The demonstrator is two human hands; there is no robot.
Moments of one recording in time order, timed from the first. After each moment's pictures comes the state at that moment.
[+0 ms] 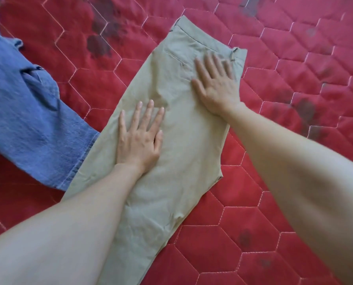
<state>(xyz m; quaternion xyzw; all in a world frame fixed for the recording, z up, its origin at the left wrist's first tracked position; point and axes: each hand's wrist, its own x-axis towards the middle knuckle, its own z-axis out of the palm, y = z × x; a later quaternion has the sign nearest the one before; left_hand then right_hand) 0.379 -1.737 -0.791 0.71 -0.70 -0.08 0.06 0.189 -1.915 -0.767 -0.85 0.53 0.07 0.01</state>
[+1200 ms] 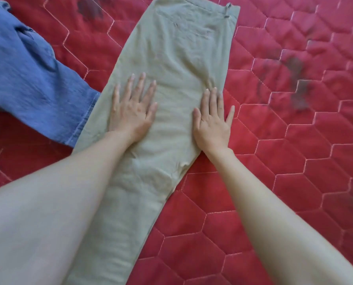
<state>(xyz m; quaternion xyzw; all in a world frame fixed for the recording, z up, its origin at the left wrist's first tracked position) 0.402 -1.707 -0.794 0.67 -0.73 -0.11 0.04 0.193 -1.700 -0.772 -0.69 0.71 0.06 0.08</state>
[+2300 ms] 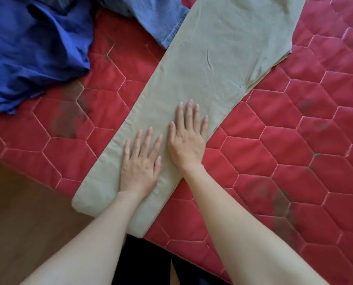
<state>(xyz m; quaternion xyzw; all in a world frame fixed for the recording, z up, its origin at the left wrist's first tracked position) 0.473 -1.302 -0.782 0.72 -0.68 -0.12 -0.01 0.357 -1.400 -0.782 -0.75 0.65 0.01 0.14</state>
